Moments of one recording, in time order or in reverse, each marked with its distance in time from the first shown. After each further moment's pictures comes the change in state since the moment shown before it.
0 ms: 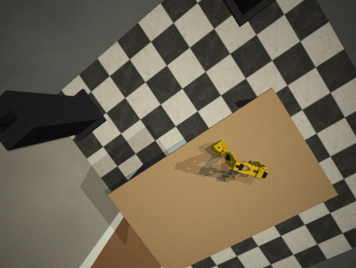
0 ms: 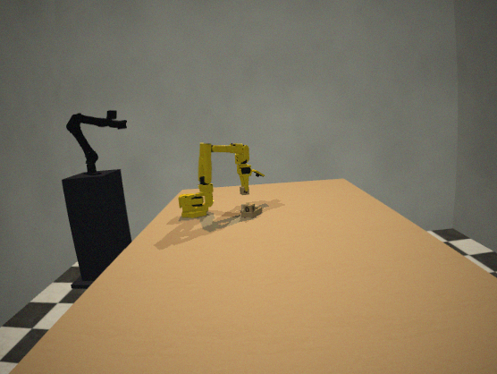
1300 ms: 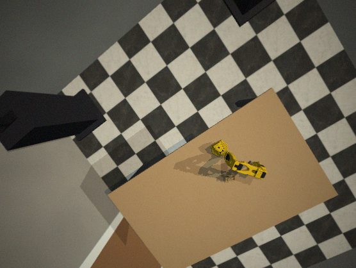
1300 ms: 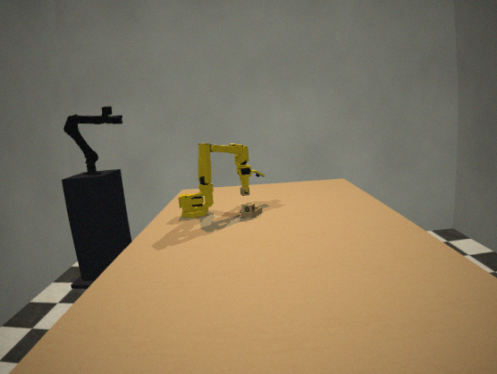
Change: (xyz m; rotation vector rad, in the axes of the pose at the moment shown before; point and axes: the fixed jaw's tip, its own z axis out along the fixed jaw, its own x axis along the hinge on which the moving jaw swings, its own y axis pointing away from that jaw) arm -0.001 -0.002 0.002 -0.011 -0.033 0.013
